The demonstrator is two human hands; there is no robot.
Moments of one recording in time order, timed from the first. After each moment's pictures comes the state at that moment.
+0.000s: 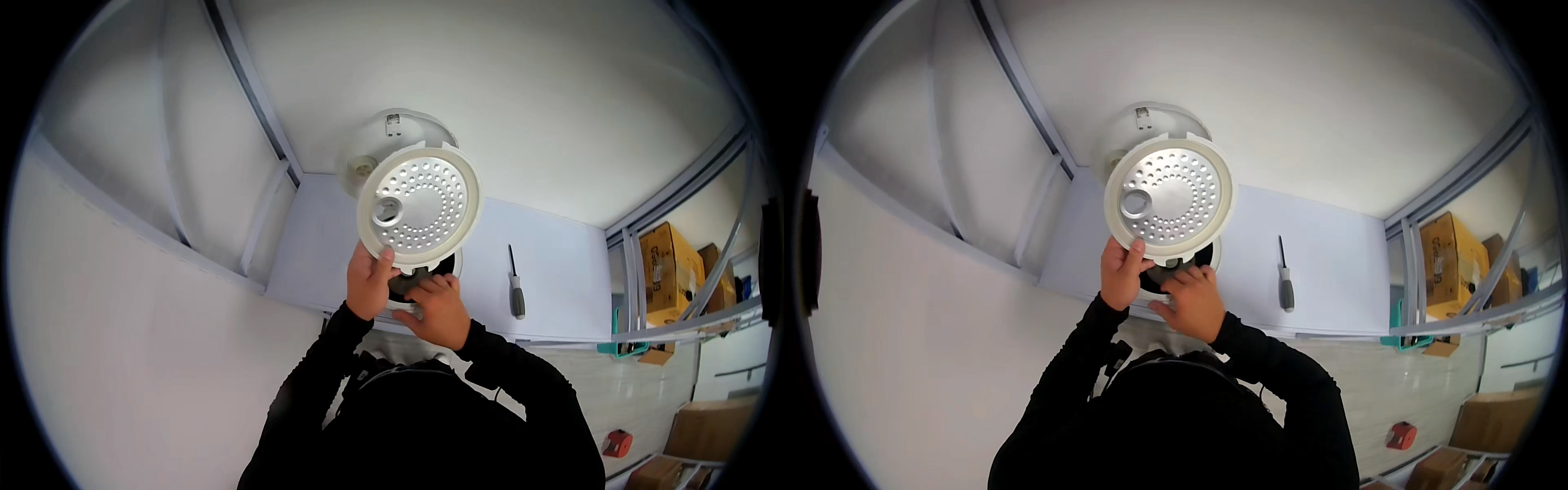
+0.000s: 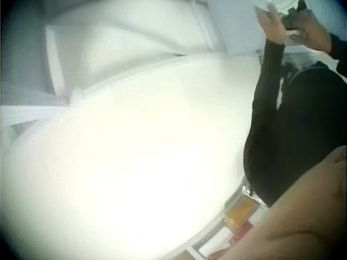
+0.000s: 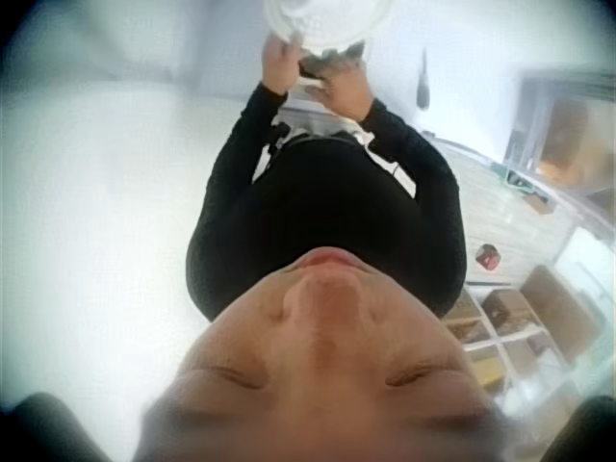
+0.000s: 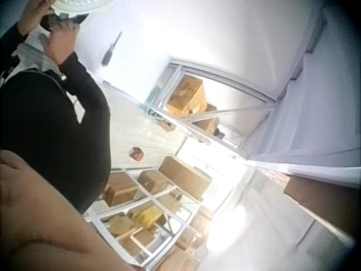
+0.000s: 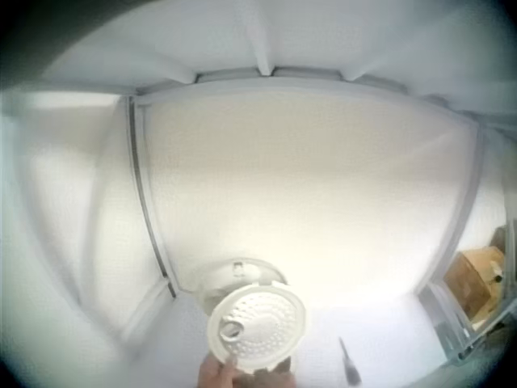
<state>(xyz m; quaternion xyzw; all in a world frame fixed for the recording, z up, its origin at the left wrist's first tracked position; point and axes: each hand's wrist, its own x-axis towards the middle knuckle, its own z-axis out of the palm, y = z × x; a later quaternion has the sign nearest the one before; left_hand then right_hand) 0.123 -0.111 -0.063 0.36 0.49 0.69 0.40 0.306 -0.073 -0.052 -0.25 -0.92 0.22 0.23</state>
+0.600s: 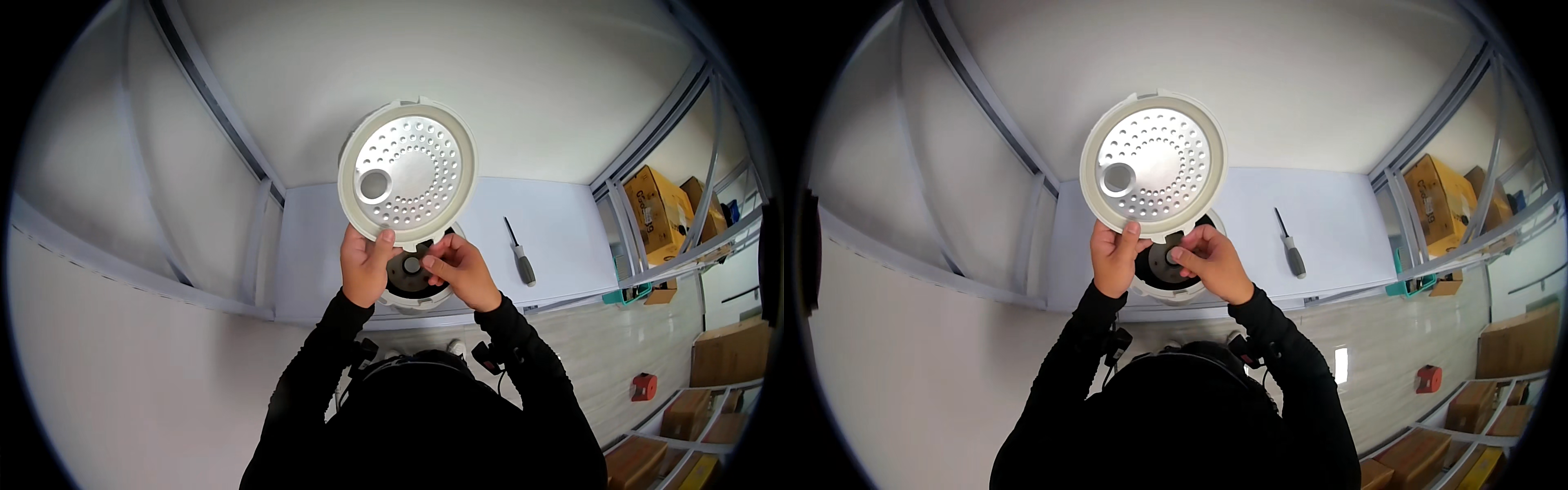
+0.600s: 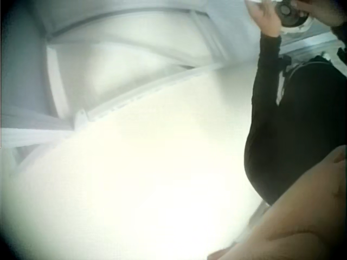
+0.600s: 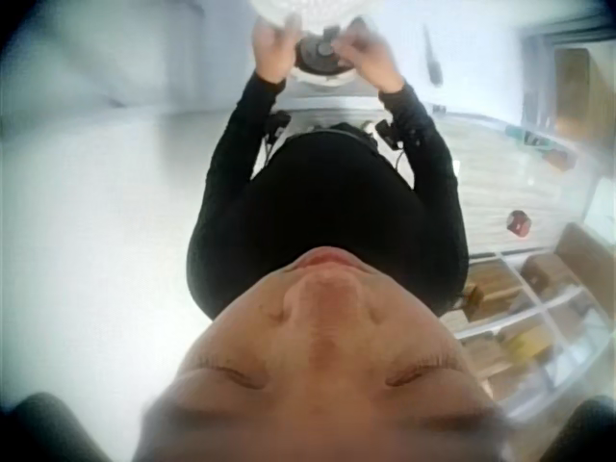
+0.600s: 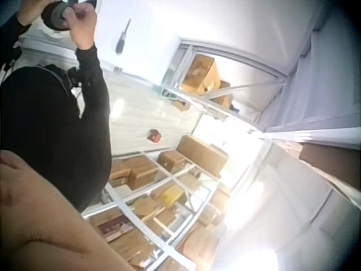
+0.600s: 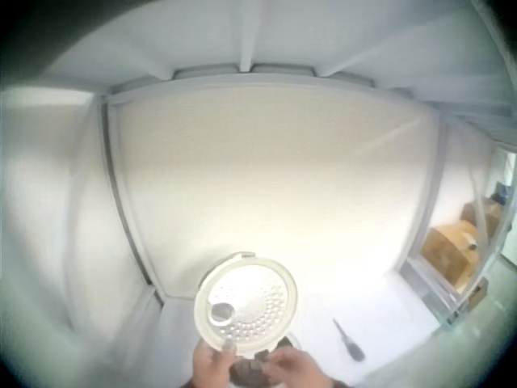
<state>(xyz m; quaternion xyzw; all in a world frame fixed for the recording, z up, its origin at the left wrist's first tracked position) 0.087 -0.101 -0.029 0.40 0.37 0.70 0.46 0.287 -0.058 -0.032 -0.34 -0.50 0.72 0.33</state>
